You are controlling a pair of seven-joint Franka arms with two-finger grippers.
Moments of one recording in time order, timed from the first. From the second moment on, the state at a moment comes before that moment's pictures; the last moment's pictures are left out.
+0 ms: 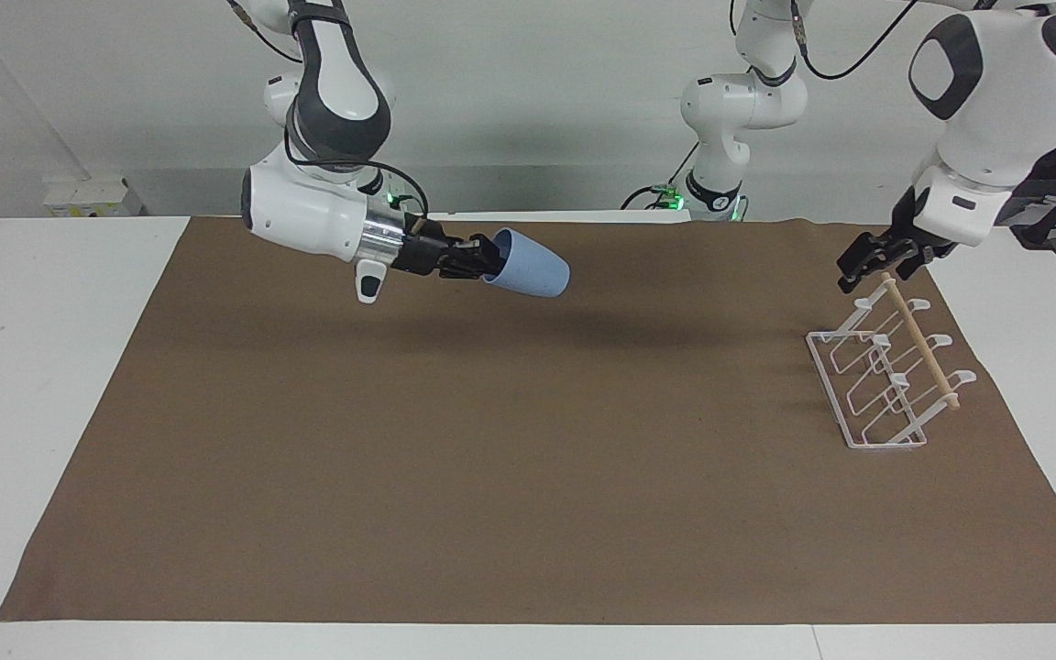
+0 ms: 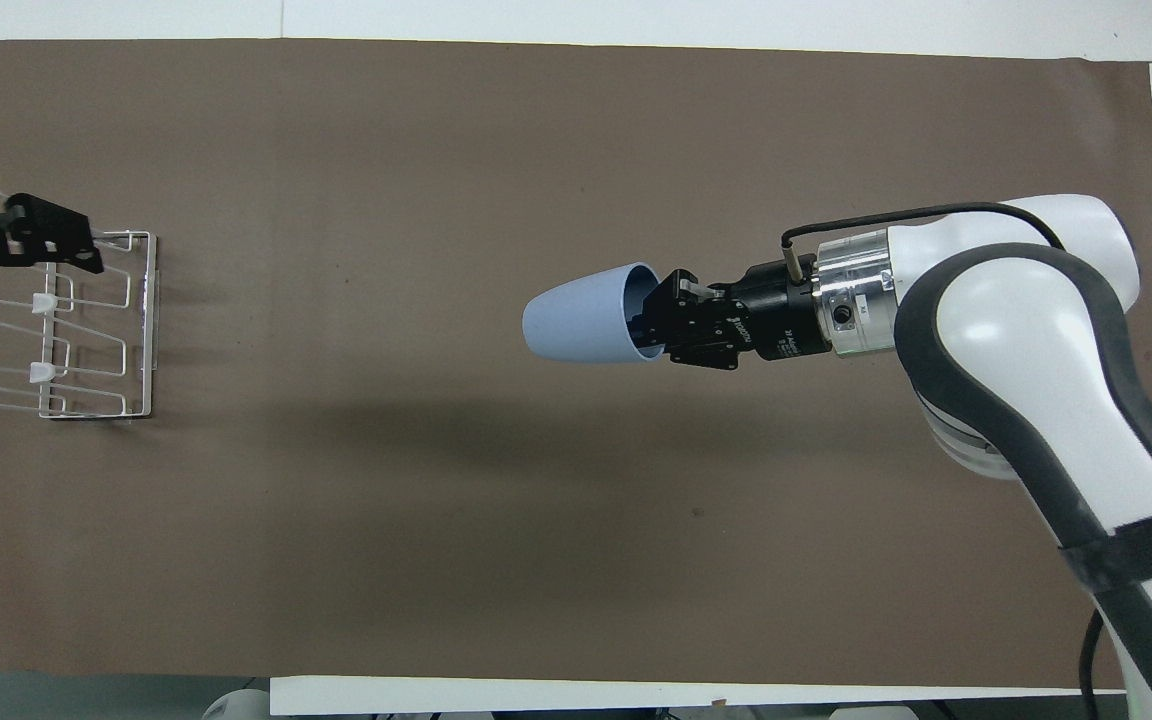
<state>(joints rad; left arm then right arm) -0.12 -0.03 -0.03 -1.73 -0.05 1.67 -0.44 0.25 0.02 0.01 -2.04 1.16 1.93 0.06</state>
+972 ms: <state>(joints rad) -0.51 0.07 -0.04 -1.82 -0.51 2.17 -1.71 0.34 0.02 0.01 -2.08 1.27 2.03 0.08</state>
